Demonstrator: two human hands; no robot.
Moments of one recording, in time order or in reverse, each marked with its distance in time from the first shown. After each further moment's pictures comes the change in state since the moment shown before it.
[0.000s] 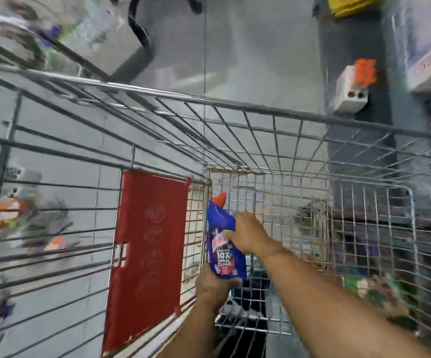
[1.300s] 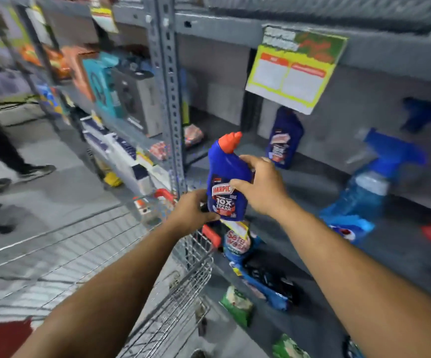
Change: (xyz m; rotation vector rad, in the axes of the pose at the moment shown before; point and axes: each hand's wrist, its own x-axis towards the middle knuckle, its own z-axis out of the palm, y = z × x) left_hand -0.415 0.183 0.135 0.662 -0.482 1.691; right_hand -0.586 0.120 -0.147 0.349 1.519 0.014
